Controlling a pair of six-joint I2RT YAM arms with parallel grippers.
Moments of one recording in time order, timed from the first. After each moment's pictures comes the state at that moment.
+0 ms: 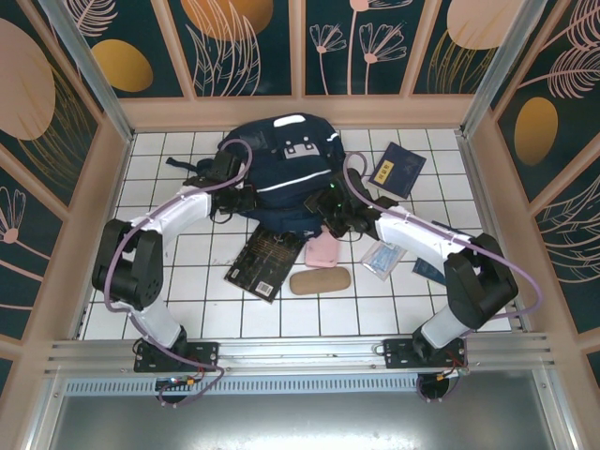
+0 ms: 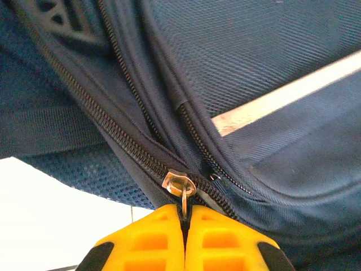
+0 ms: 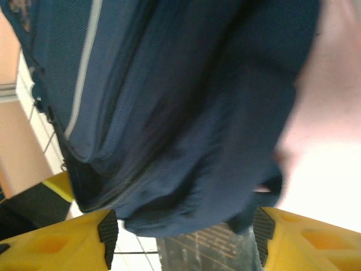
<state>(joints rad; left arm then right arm) -0.38 1.71 1.18 -0.46 0.13 -0.42 0.64 1.56 1.05 -0.31 -0.15 1.31</state>
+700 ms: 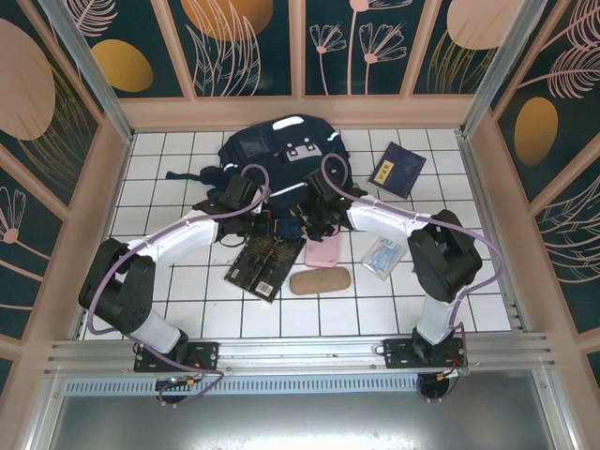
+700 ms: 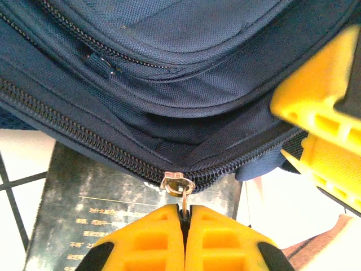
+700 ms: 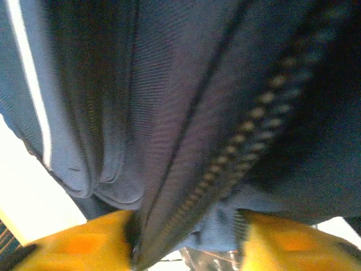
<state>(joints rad) -0.53 1.57 0.99 -0.39 0.22 -0.45 0.70 1.81 1.23 -0.37 -0.18 1.55</state>
